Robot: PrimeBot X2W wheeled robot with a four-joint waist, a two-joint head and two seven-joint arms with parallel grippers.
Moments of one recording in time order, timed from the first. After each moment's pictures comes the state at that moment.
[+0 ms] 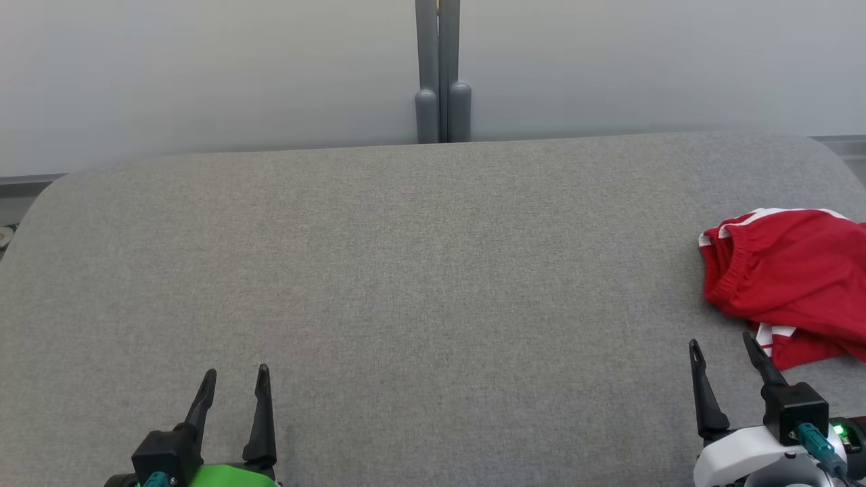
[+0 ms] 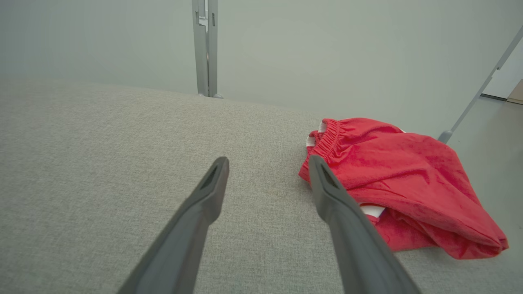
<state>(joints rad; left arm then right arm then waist) 0.04 0.05 -0.04 0.26 -0.21 -0.11 -0.26 0.04 -0.06 -0.13 0.21 -0.09 0.13 -0.26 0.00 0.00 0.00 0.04</state>
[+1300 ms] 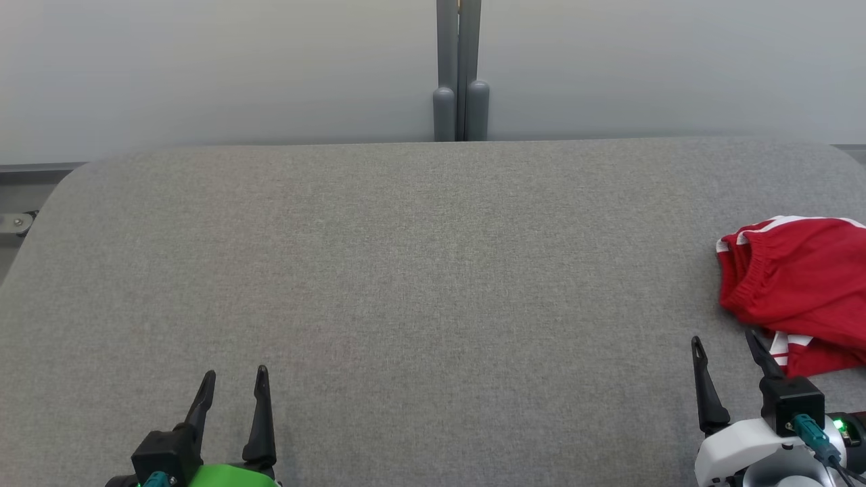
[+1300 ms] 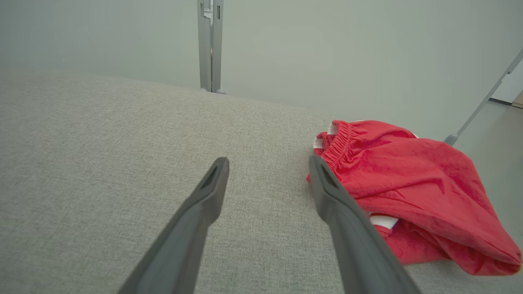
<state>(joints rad) 0.04 0.05 -0.04 0.27 -0.22 -0.10 -0.26 0.00 -0.05 -0.15 0.26 -0.13 0.13 -0.26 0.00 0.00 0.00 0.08</state>
